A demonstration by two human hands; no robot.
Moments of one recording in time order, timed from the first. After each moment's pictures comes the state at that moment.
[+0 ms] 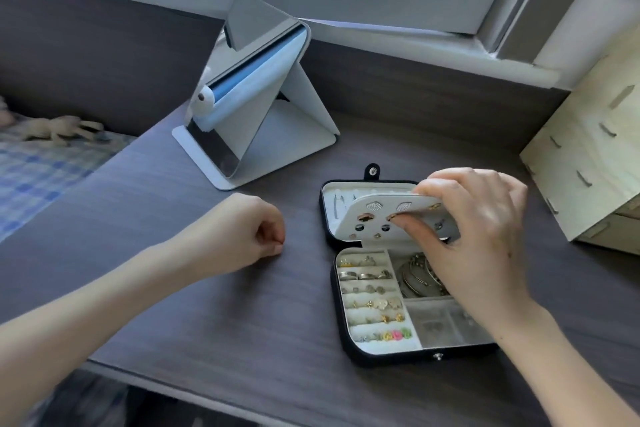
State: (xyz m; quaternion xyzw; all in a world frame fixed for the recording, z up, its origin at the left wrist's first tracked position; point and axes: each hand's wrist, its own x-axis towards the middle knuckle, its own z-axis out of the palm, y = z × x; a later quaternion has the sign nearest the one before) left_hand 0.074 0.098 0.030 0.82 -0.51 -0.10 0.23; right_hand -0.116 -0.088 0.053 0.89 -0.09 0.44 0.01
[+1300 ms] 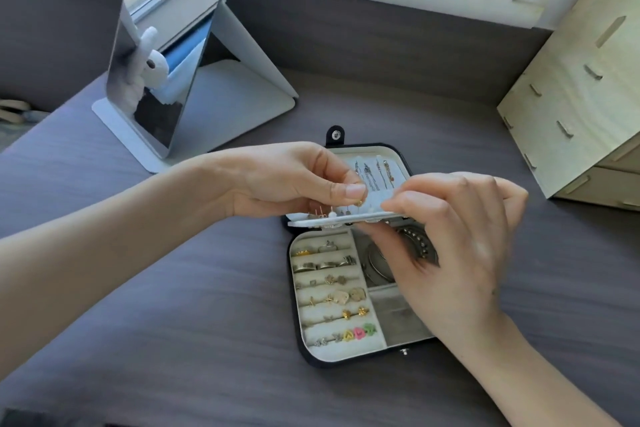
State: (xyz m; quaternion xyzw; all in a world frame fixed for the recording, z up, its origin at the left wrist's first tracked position) left_hand 0.044 0.000 0.069 0.52 -0.48 -0.59 0.39; right_hand -0.133 -0.076 0.033 0.86 -0.08 0.51 0.01
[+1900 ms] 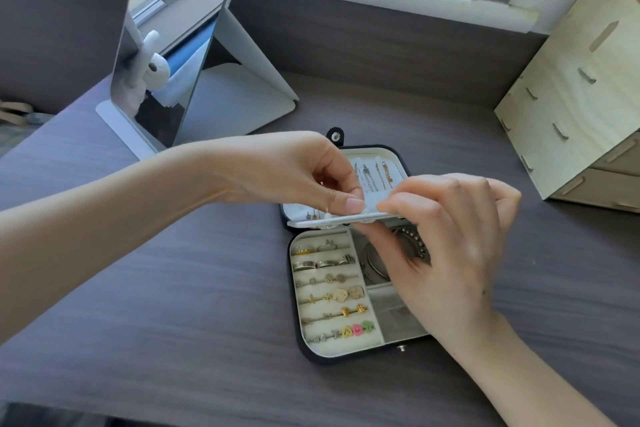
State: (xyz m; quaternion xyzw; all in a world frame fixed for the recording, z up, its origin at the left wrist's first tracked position) left_hand 0.045 0.003 0.085 0.61 -0.60 -0.44 0.28; right_hand -0.131 -0.075 0.031 0.85 -0.08 0.52 0.02
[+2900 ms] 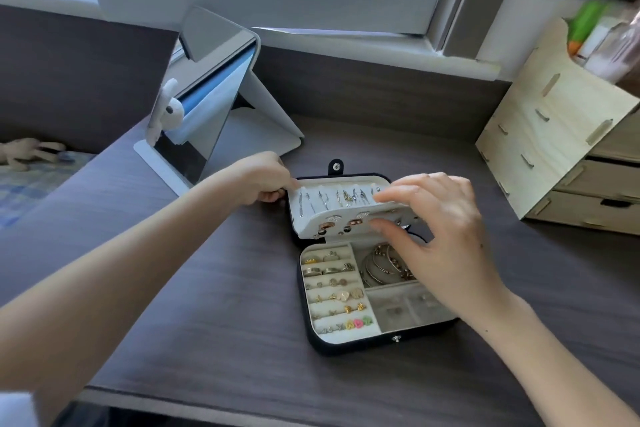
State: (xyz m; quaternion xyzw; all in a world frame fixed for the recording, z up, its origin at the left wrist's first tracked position) left_hand 0.089 -0.013 0.053 0.83 -0.25 -0.33 0.37; right_hand -0.138 -0.090 0.058 0.90 -0.05 0.43 -0.05
